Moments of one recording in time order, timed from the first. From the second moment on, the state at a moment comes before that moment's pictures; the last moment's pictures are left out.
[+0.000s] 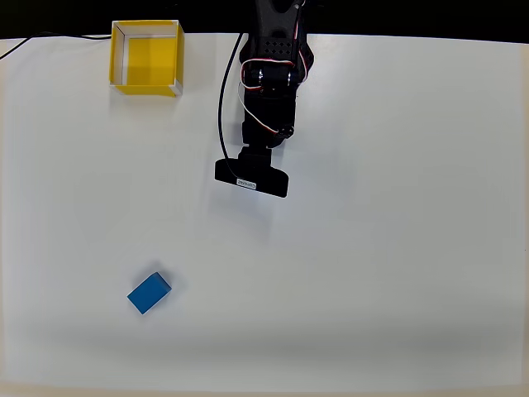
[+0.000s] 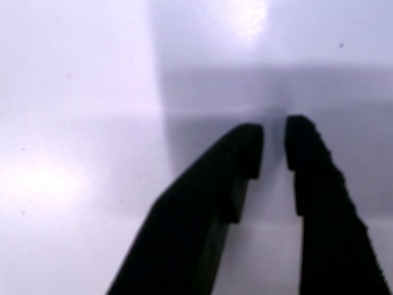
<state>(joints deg) 1.8 190.2 178.7 76.9 -90.2</state>
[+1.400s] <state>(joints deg) 26.6 106.2 110.4 47.2 -79.4</state>
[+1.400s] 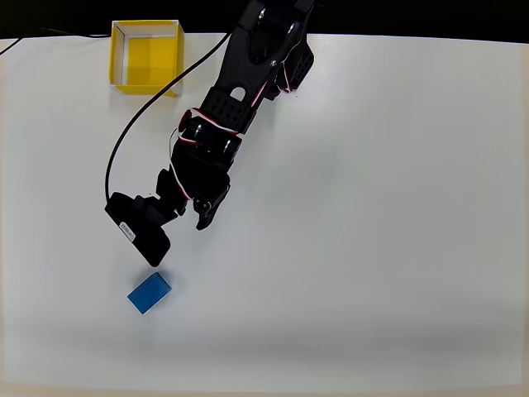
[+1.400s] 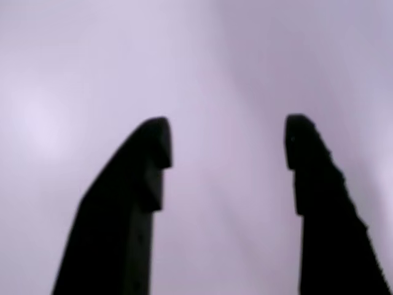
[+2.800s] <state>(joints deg) 26.9 39.6 55.9 22.2 -76.3</state>
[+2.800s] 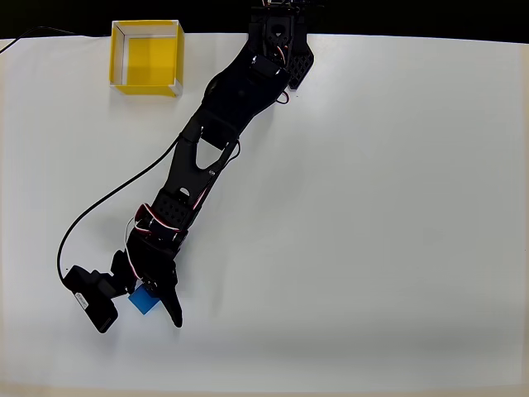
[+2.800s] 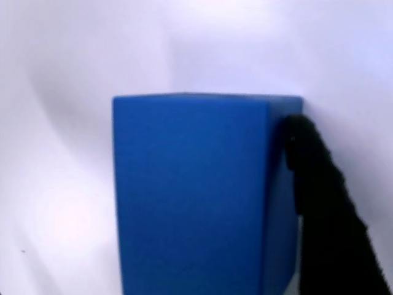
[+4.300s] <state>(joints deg) 27.4 51.2 53.5 41.8 -92.1</state>
